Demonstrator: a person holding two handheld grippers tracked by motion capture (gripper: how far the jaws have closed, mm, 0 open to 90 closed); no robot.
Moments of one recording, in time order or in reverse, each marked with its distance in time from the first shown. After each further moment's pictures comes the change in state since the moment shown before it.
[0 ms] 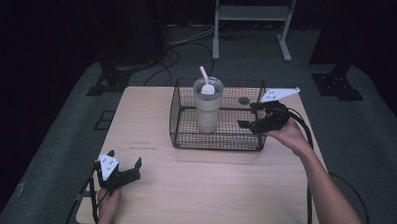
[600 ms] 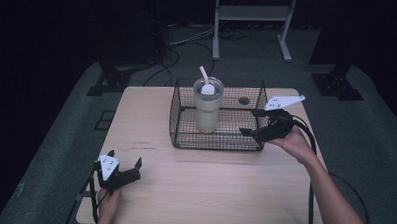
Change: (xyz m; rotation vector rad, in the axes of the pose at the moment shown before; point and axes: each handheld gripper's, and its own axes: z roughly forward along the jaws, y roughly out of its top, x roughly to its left) left arm 0.000 0.000 0.000 0.000 0.003 0.006; right arm 0.015 -0.012 -0.014 -0.009 0.032 -0.021
